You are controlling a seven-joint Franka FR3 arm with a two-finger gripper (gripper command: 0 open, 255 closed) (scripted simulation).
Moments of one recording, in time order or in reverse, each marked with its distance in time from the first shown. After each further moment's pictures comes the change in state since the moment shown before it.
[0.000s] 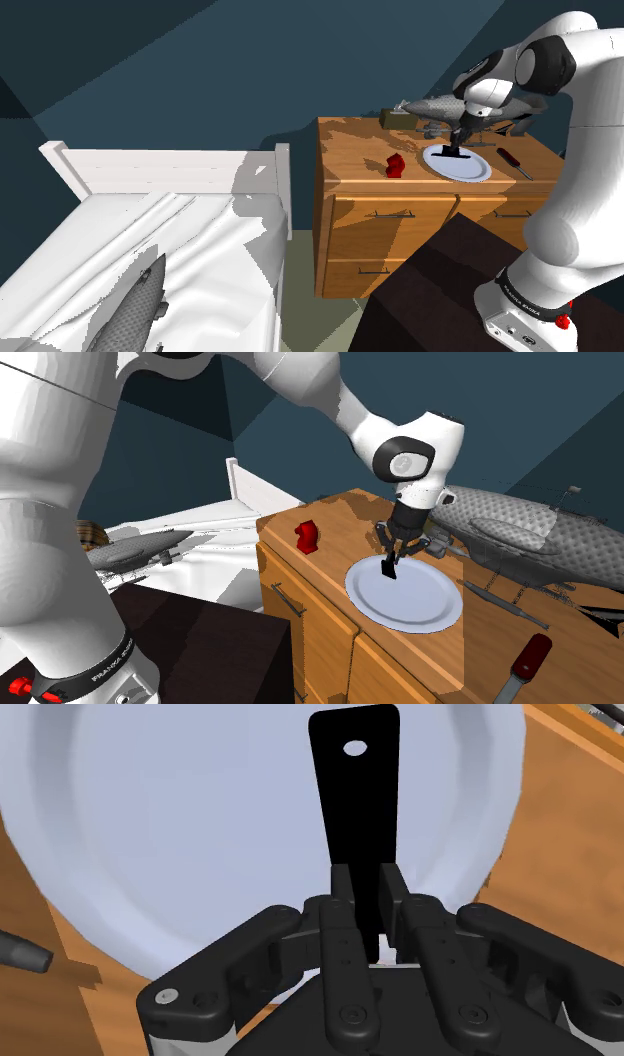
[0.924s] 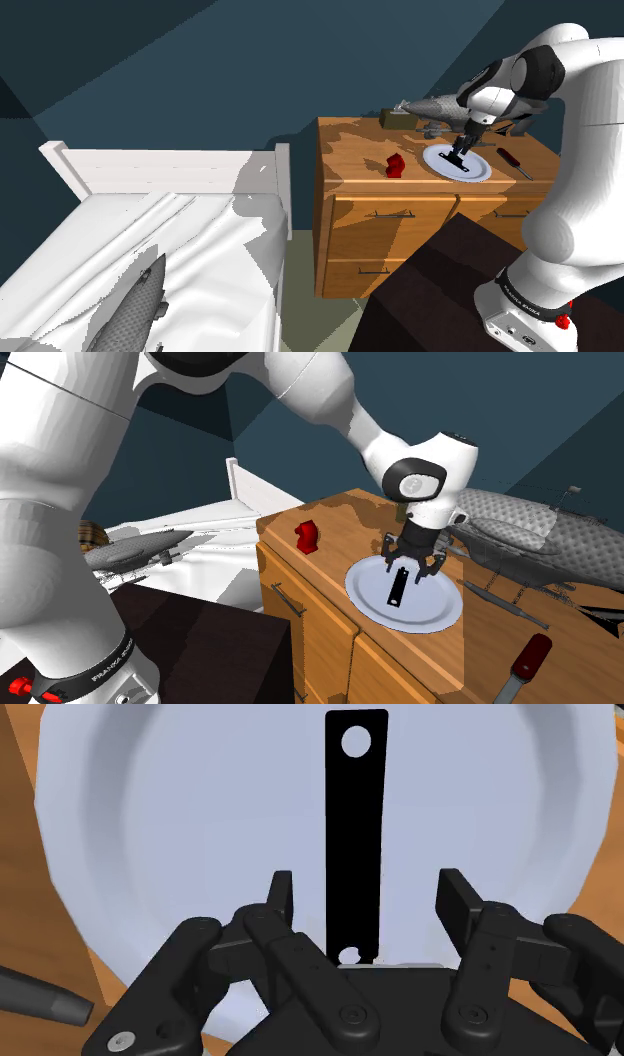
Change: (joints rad) arm -0.058 0.079 0.006 0.036 0.028 0.031 -0.070
